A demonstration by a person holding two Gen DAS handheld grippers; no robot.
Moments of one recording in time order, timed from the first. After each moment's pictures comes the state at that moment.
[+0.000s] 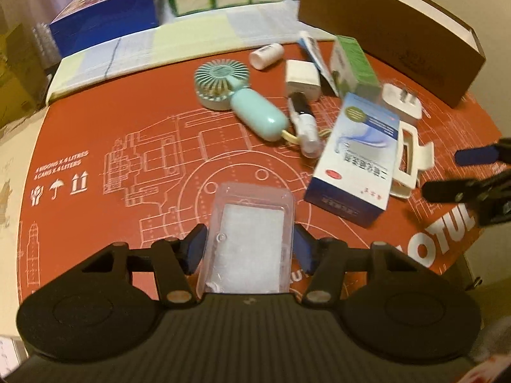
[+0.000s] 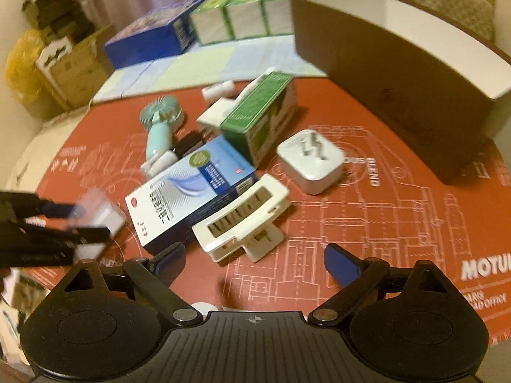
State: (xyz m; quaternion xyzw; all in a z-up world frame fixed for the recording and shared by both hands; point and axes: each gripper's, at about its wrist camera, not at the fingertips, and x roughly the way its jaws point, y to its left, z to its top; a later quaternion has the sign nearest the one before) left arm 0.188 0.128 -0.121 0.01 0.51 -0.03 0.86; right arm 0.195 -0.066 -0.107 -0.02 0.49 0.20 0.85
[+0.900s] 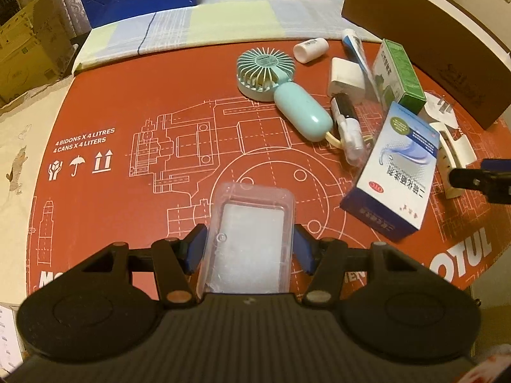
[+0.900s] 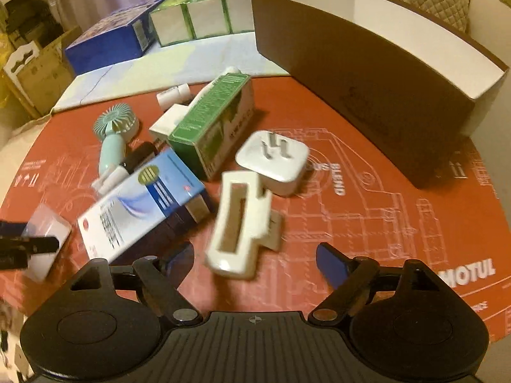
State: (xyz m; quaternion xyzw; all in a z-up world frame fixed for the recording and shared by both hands) left arm 0.202 0.147 -0.126 -0.01 0.53 0.03 0.84; right arm 0.221 -0.074 -0.111 -0.02 0.50 0.13 0.86
